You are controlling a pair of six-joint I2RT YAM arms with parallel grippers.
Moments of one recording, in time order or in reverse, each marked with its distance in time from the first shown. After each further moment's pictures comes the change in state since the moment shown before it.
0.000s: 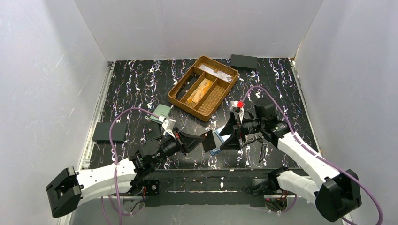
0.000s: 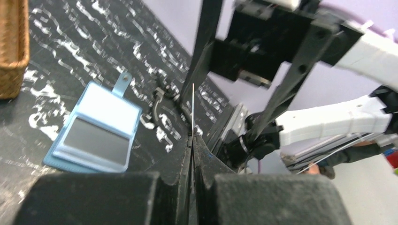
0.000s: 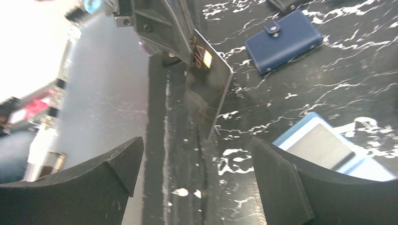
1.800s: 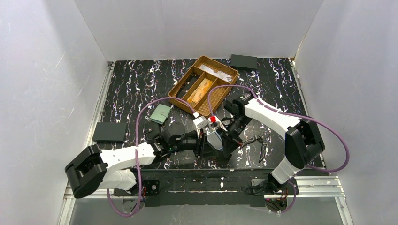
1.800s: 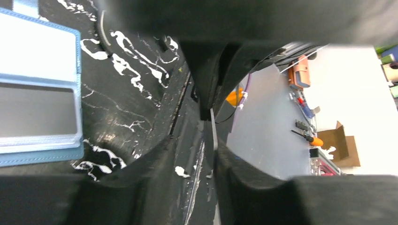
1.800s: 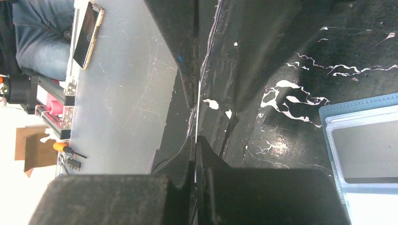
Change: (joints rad) left arm 0.040 0.388 0.290 -0.236 0.516 0.100; right arm 0.179 0.612 0.523 -1.164 0.121 -1.026
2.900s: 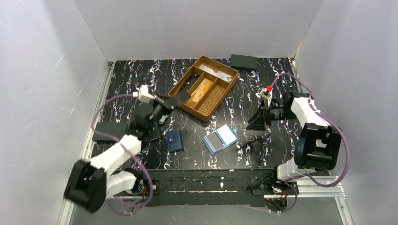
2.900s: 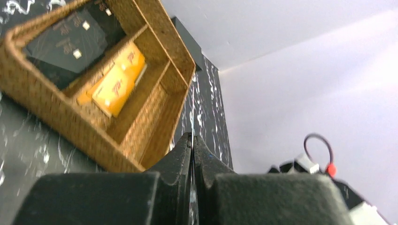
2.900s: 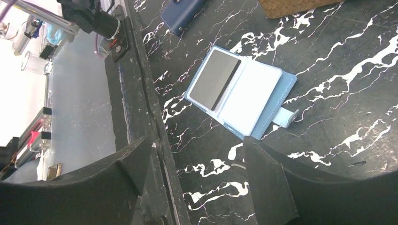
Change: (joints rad) left arm 0.511 -0.184 -0.063 0.088 -0.564 -0.440; right arm -0.782 -0.101 -0.167 0.235 -0.237 0.097
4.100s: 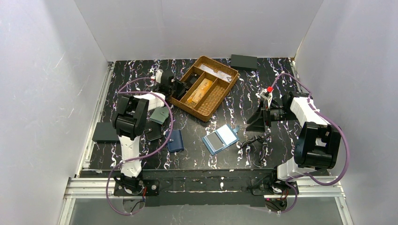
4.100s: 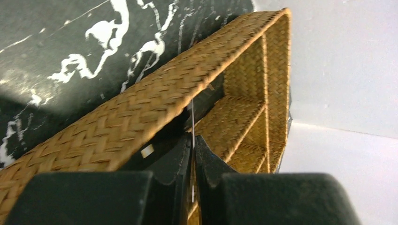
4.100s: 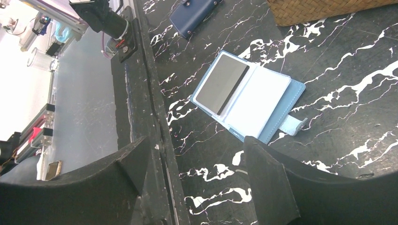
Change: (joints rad) left arm 0.151 1.063 0.832 -0.161 0.006 -0.149; right arm -0.009 0.022 -0.007 -0.064 -0.036 -0.109
